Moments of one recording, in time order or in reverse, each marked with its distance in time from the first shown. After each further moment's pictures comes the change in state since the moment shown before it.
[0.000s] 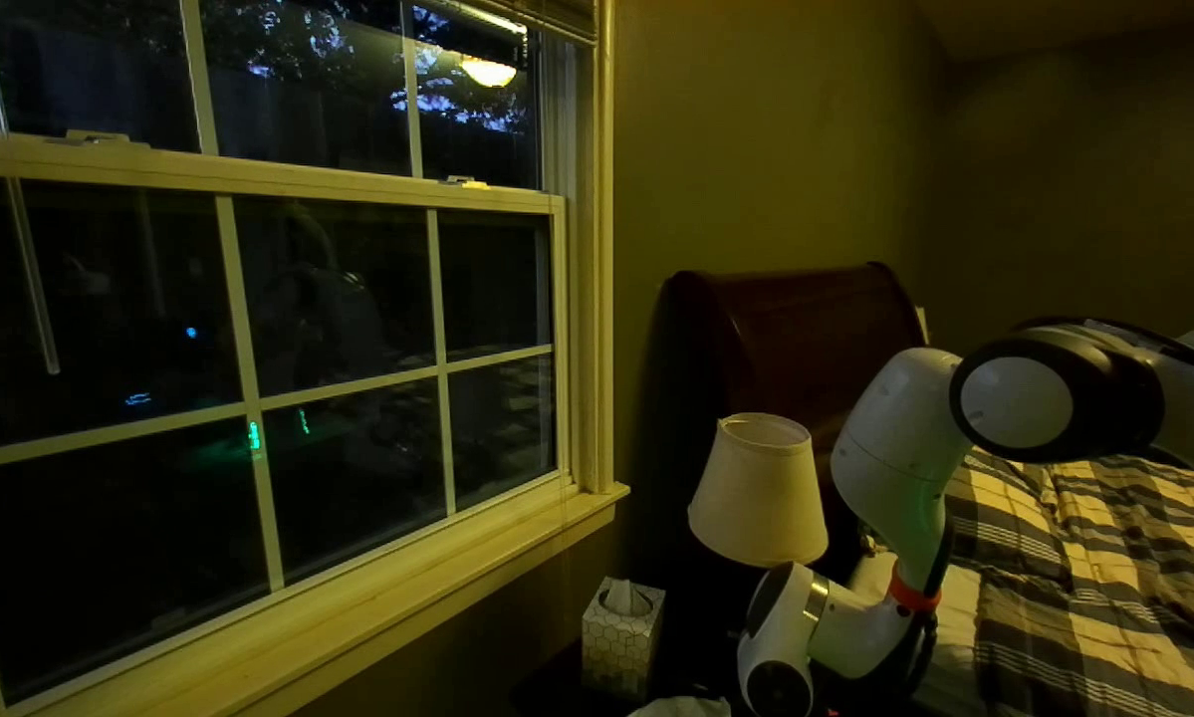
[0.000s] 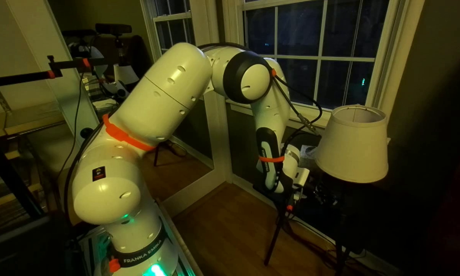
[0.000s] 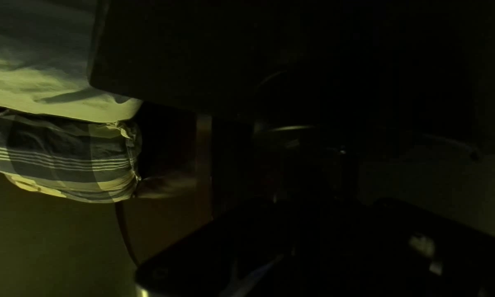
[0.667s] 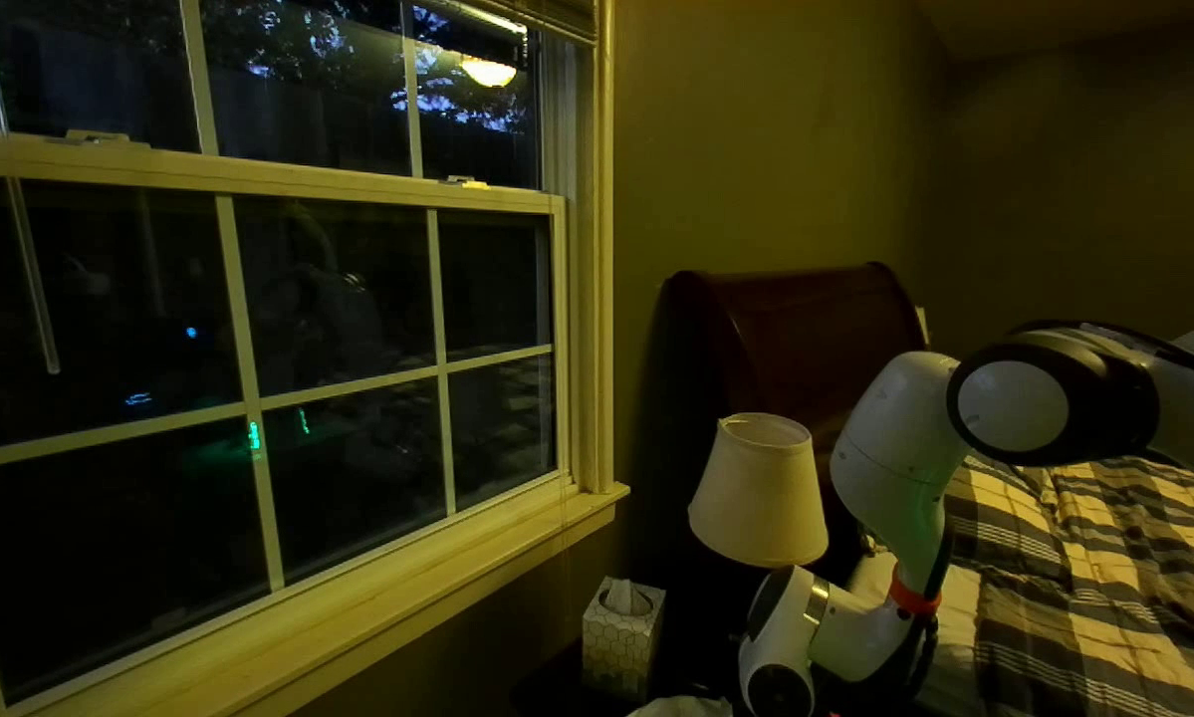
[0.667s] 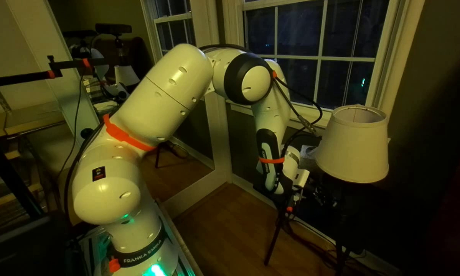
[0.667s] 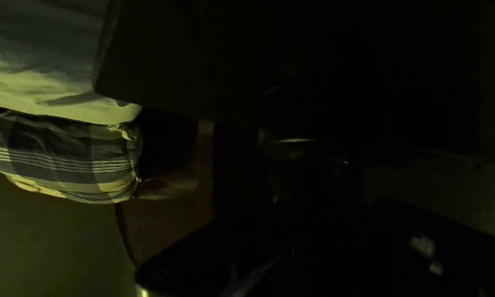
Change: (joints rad) arm 0.000 0.011 -0.003 0.005 -0.001 0.000 -0.006
